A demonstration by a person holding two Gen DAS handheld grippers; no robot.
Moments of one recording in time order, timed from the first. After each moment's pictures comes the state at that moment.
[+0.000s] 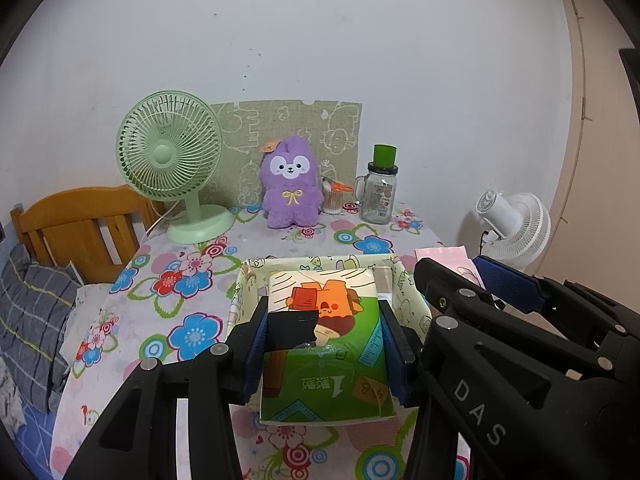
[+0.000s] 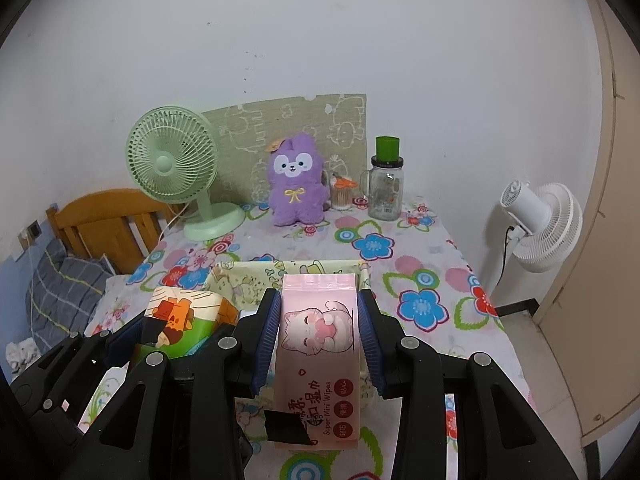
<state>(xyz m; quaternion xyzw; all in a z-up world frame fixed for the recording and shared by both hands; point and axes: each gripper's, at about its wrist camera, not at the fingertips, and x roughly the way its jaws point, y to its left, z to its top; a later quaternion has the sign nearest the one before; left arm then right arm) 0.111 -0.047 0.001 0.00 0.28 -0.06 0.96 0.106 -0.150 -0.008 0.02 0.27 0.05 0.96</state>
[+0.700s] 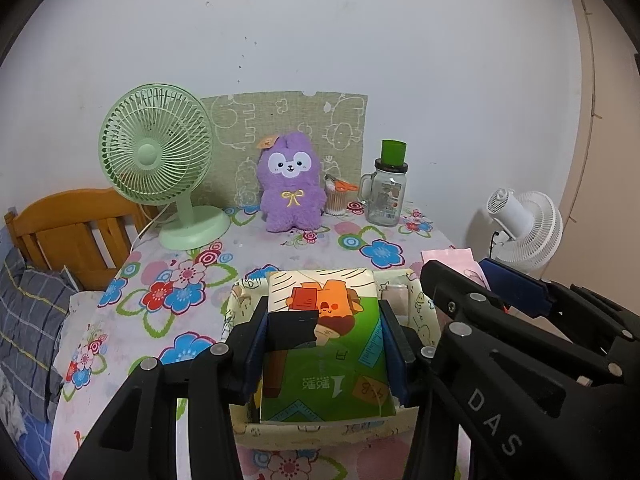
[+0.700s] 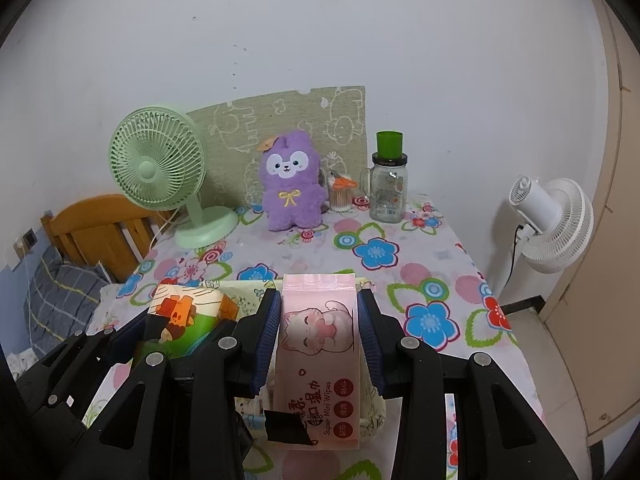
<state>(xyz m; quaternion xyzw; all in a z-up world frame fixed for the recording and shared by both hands) 0.151 -0.048 -0.004 0.00 0.29 -0.06 0.96 0.152 -0.153 -0.012 0.03 0.28 0.05 0.96</state>
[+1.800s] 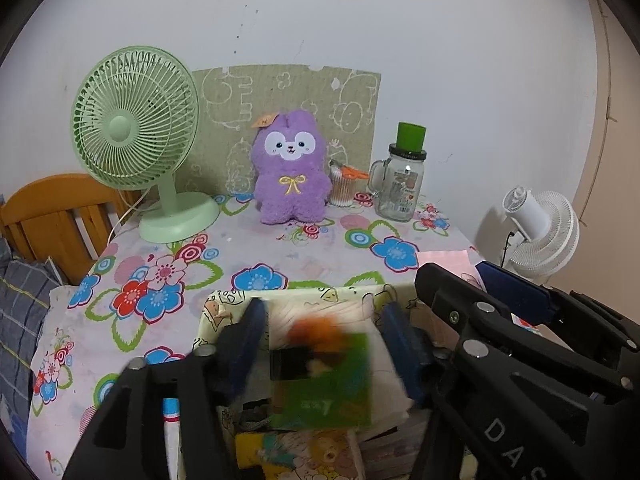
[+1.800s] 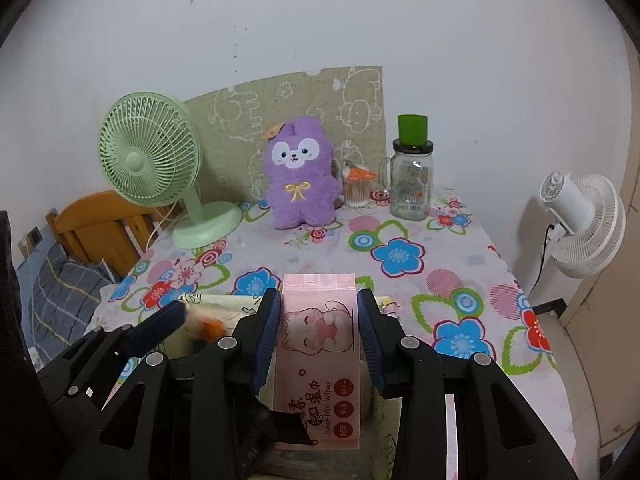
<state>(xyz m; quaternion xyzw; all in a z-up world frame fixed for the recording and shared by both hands) 0.221 -0.046 -0.042 -0.01 0.31 -0.05 0.95 0.213 -0.151 -0.045 0.03 0.28 0.09 0.95</state>
